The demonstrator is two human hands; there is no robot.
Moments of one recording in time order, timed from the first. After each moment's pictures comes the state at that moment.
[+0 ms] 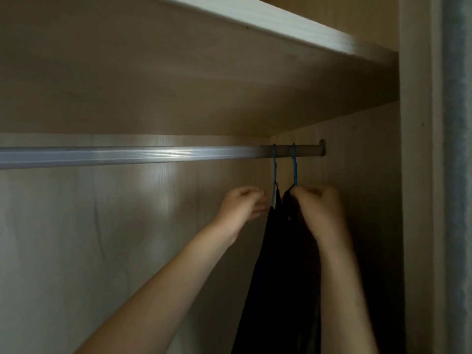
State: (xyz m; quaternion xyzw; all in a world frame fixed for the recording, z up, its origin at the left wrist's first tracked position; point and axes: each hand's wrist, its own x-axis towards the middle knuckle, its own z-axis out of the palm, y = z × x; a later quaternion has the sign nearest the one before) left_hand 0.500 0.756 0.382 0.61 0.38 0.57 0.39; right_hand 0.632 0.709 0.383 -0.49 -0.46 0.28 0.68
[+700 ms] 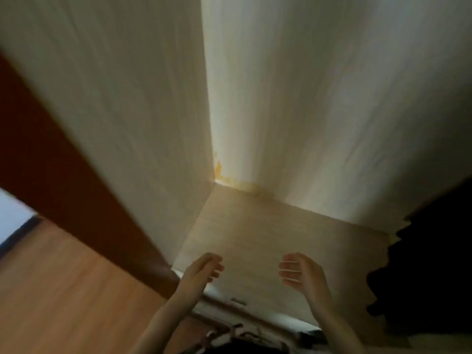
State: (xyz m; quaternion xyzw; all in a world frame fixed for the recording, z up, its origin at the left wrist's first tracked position) left_hand 0.311 0.332 -0.085 0.15 0.75 0.51 0.39; right_hand 0.476 0.517 -0.062 -0.52 -0.49 0.68 0.13
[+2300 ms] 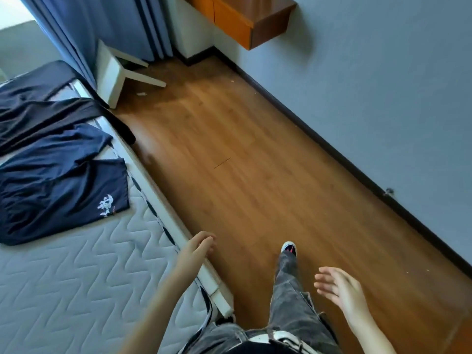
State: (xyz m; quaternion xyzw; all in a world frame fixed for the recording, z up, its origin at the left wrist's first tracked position) left_hand 0.374 -0.240 -0.176 -0.64 0.46 0.59 -0.21; right_hand 0.044 -0.120 -0.170 0.13 -0.77 0.37 -0.51
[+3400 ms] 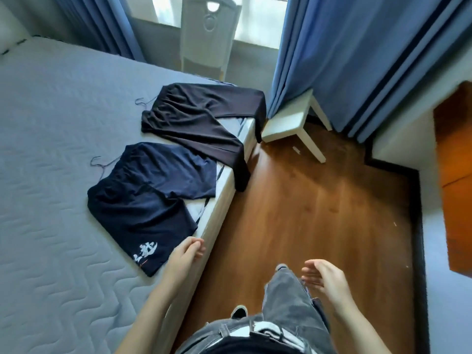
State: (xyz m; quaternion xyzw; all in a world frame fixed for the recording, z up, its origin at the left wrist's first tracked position) left_hand 0.540 -0.709 -0.152 -0.79 0.03 0.36 -0.50; right_hand 0.299 -0.949 -0.158 0.51 -0.56 0.05 -0.65
